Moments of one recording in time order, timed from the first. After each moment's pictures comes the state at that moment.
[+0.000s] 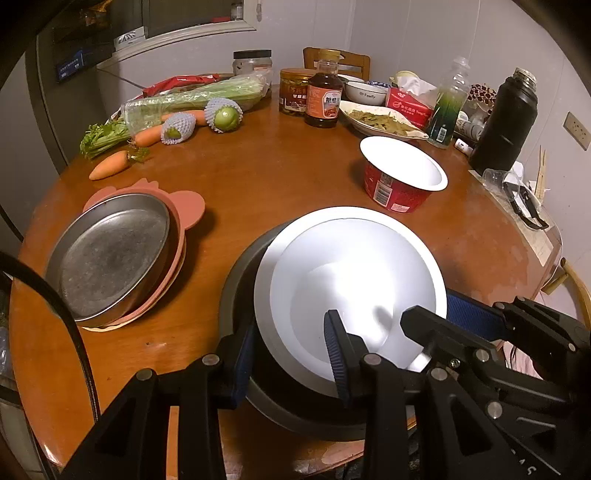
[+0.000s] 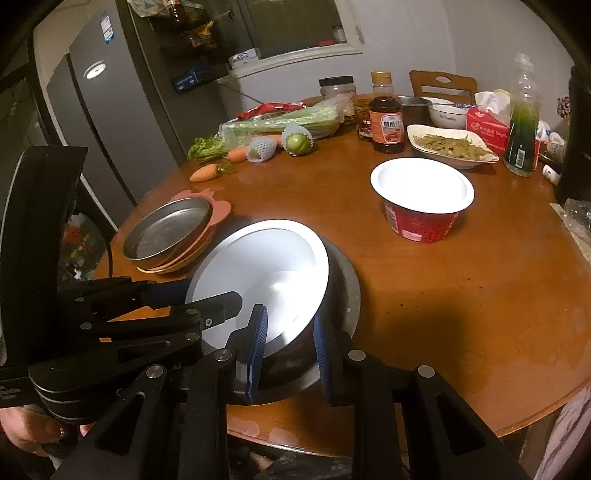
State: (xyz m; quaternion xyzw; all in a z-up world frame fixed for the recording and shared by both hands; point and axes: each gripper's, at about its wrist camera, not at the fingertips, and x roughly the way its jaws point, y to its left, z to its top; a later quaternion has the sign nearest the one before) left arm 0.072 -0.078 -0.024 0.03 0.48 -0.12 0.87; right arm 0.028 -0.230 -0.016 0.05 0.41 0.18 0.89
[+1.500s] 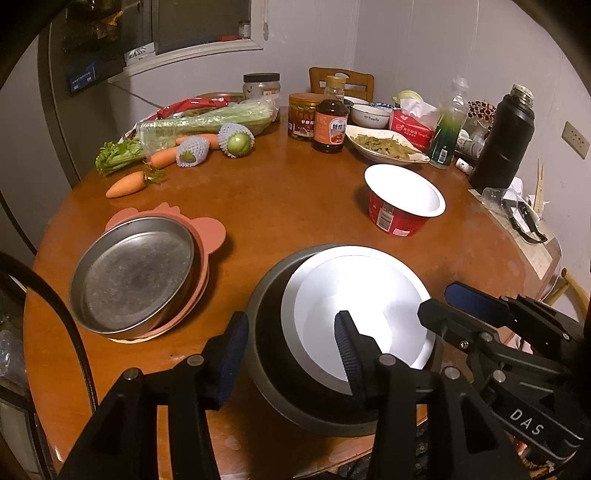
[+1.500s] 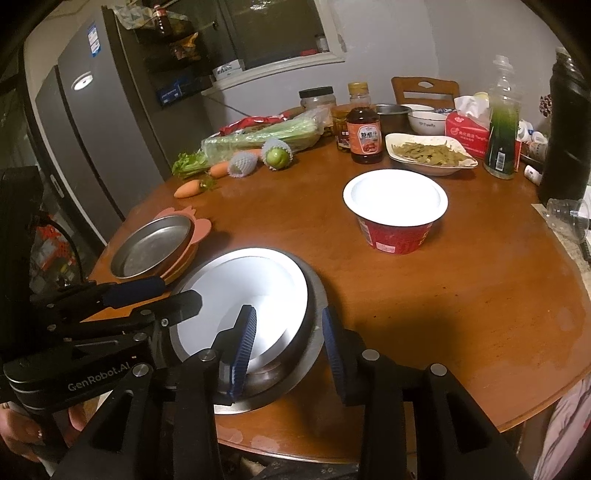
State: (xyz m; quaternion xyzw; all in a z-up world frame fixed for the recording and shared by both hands) left arm 0.063 -0.070 -0.001 0.03 0.44 -0.11 0.89; right arm 0.029 -0.247 -0.008 0.06 0.40 0.15 0.90
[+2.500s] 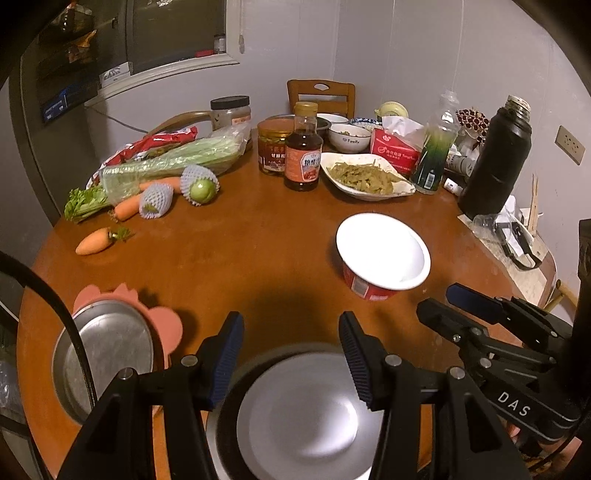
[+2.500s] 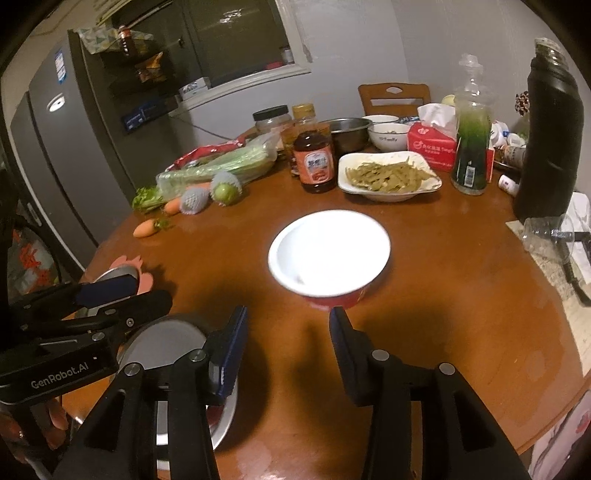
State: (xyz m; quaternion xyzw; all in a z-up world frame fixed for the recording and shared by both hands) left arm 0.130 -0.117 0.028 0.04 0.42 -0.14 0.89; right arm 0.085 -0.301 0.006 0.08 0.38 0.10 0.91
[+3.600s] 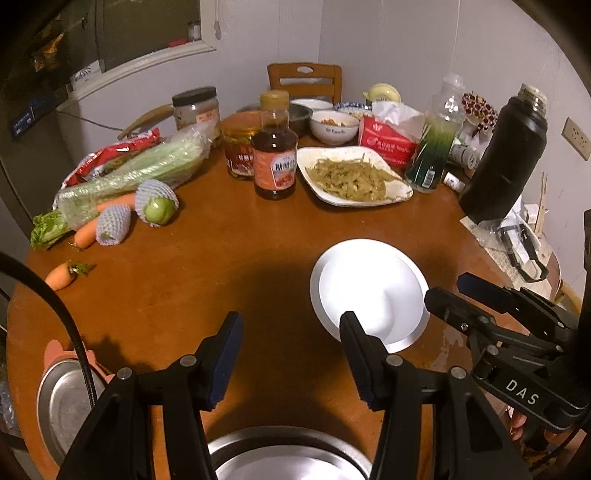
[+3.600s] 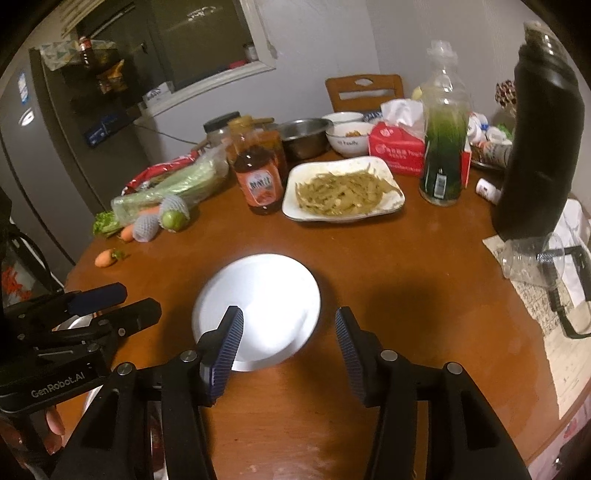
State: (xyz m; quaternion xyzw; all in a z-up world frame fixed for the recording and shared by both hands) left arm 0.196 -0.168 0.017 0.06 0.46 -0.16 0.87; right arm 0.145 -0.353 0.007 0.10 0.41 0.06 0.91
